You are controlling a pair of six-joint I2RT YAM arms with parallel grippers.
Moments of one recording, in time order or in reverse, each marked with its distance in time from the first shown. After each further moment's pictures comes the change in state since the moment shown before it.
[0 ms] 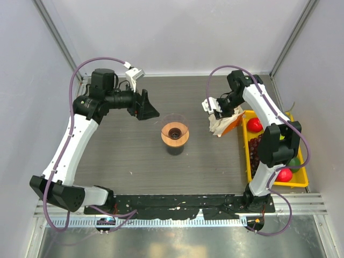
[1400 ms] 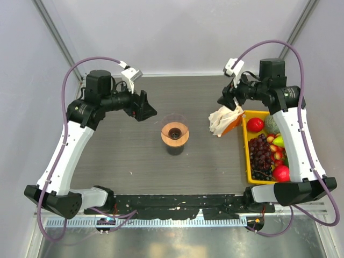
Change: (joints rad) left arm -0.033 -0.069 0.014 -0.006 -0.185 0.012; right arm -0.016 -0.462 0.007 0.359 -0.070 1.213
